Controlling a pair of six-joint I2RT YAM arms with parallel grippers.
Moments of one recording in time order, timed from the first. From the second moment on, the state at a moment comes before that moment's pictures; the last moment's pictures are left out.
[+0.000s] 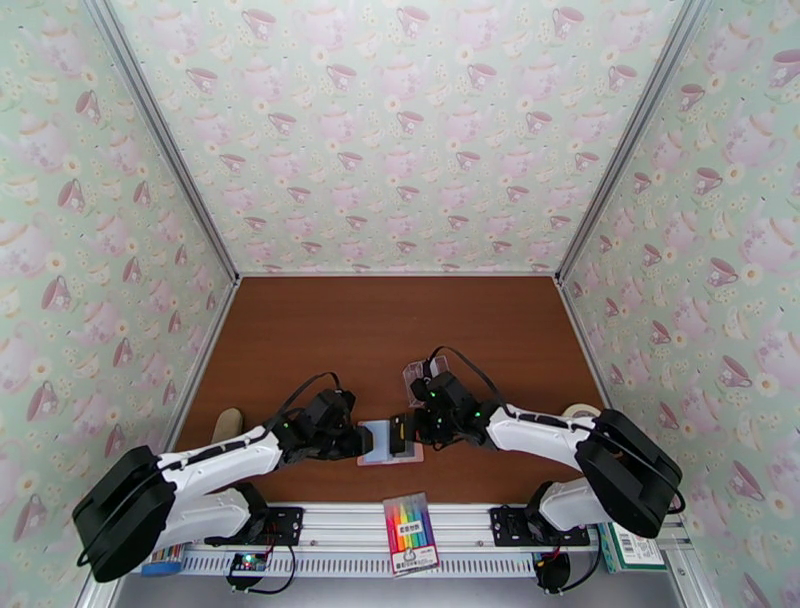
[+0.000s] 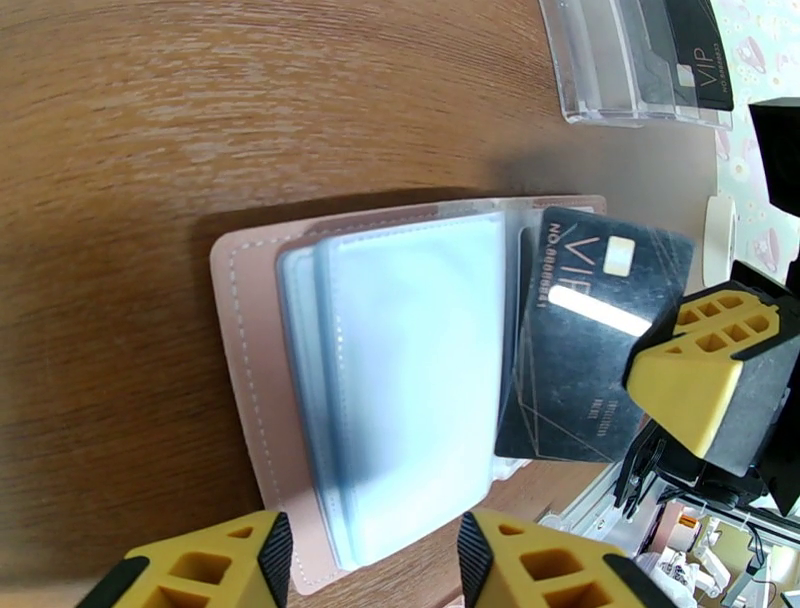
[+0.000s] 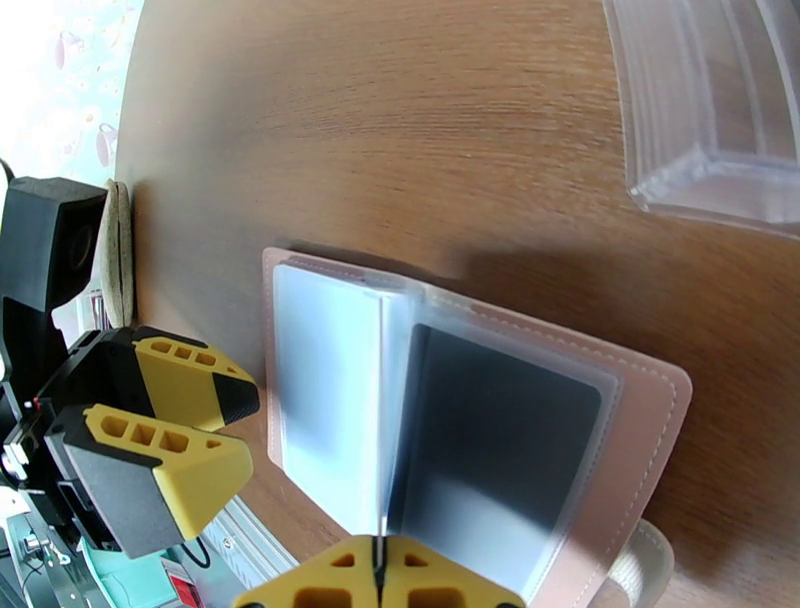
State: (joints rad) left arm -0.77 1.20 0.43 -0.21 0.30 -0.90; right arm 0.80 1.43 0.59 -0.05 -0.47 0.83
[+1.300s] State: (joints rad) left arm -0.78 1.23 0.43 -0.19 0.29 -0.90; right arm 0.80 1.47 0.54 0.10 -0.49 0.96
